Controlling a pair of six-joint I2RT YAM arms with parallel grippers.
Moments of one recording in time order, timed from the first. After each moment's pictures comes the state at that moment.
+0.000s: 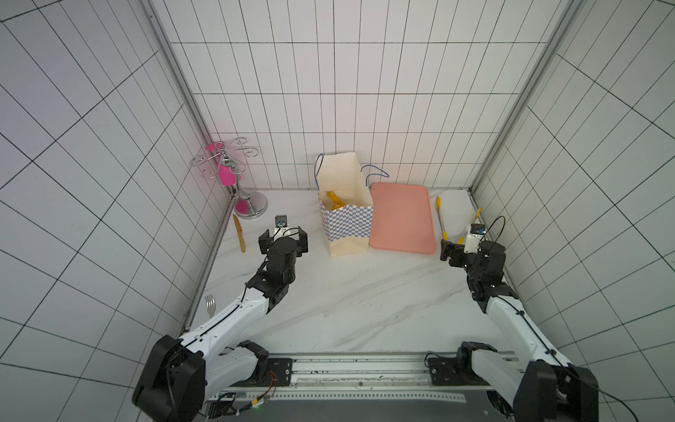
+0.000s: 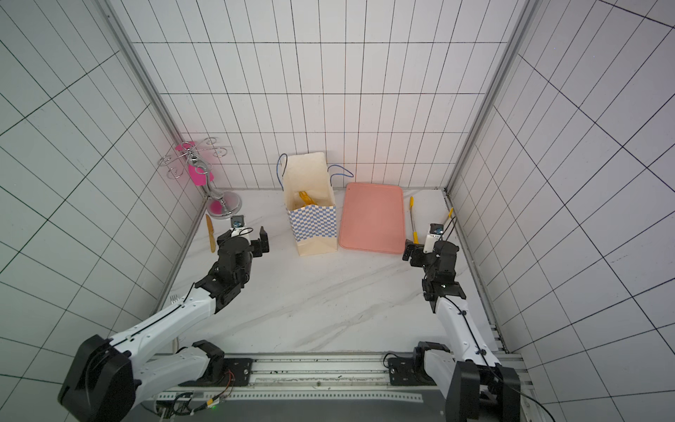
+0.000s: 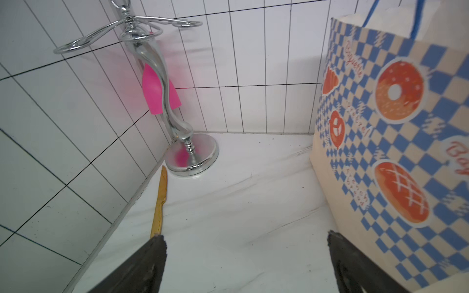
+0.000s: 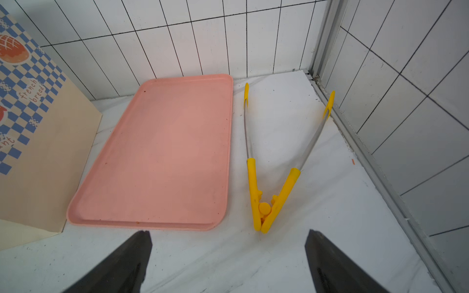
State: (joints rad) left arm -0.41 1.08 0.54 0.27 -0.59 -0.10; right arm 0.00 1.00 0.46 0.15 -0.09 0.07
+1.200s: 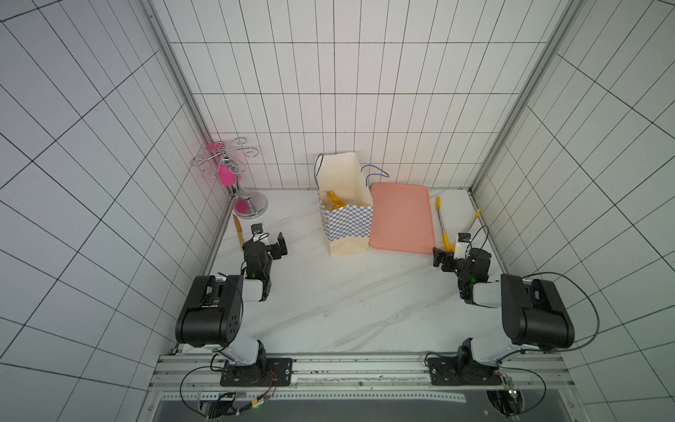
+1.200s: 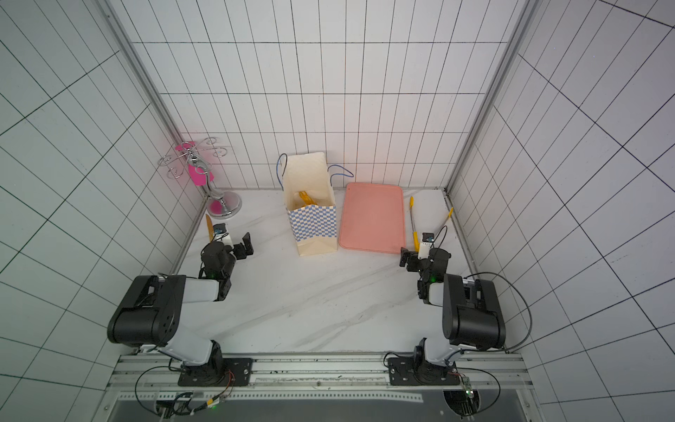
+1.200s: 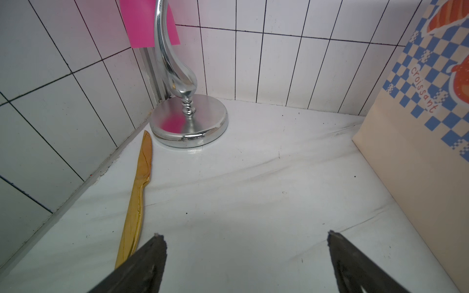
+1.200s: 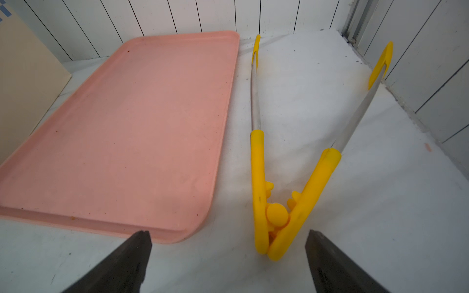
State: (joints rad) left arm 0.02 1.58 0.42 0.86 -0.09 -0.10; right arm -0.08 1.55 0.37 0.75 -0.21 -0.01
